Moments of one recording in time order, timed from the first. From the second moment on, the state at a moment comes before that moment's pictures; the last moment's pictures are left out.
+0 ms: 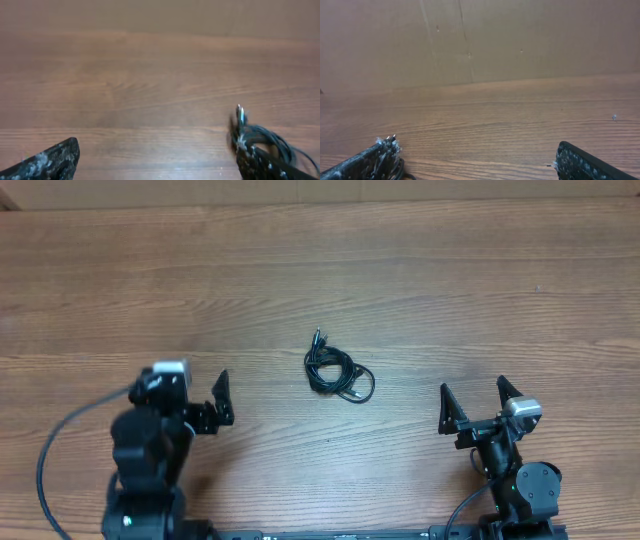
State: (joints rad) left arm 0.02 0.57 0.53 -0.39 0.11 -0.07; right arm 0.11 0.01 0.02 -0.03 -0.07 0.15
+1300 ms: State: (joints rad) left arm 0.01 1.02 0.98 -0.82 0.37 -0.11; right arm 0.11 0.01 0.02 -0.03 -0.07 0.15
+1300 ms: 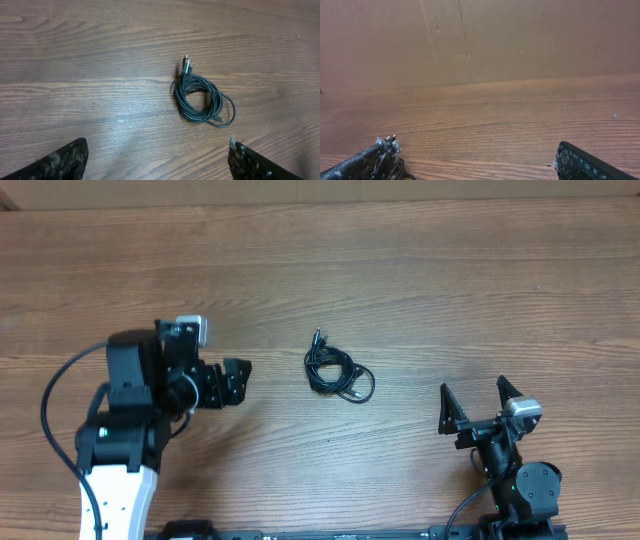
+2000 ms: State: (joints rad) left arm -0.47 1.25 1.08 -0.87 0.04 -0.10; right arm 0.11 0.01 0.02 -0.03 -0.07 0.15
